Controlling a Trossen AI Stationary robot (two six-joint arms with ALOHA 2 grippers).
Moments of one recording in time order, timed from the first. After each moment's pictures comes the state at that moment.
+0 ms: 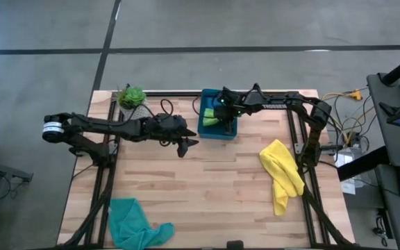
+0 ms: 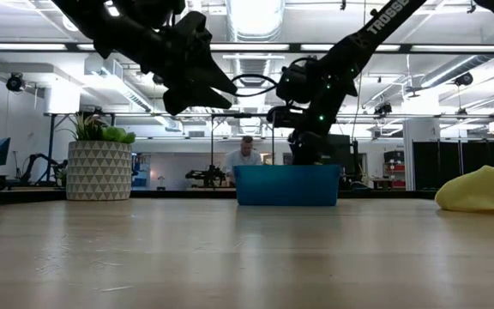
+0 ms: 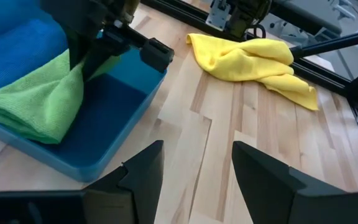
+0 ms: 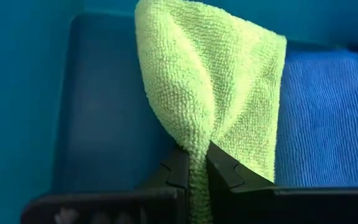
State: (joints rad) left arm 0.15 1.35 0.79 0.11 0.05 -0.34; right arm -0.48 1.86 1.21 -0.43 -0.08 -0.51
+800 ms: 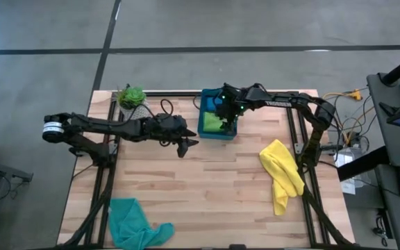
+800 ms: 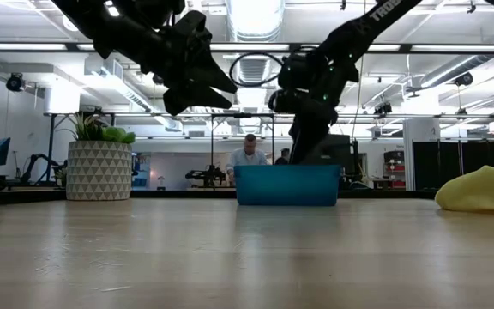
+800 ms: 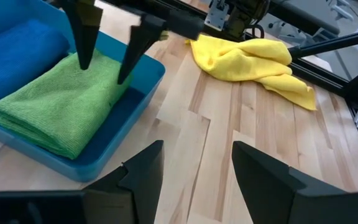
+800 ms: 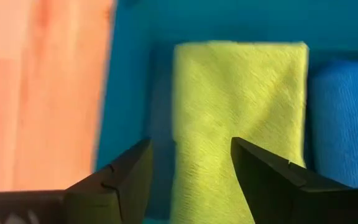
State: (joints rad) left arm 0.15 1.35 0.79 0.12 0.05 -0.34; right arm -0.50 1.82 1.29 -0.62 -0.26 -0.44
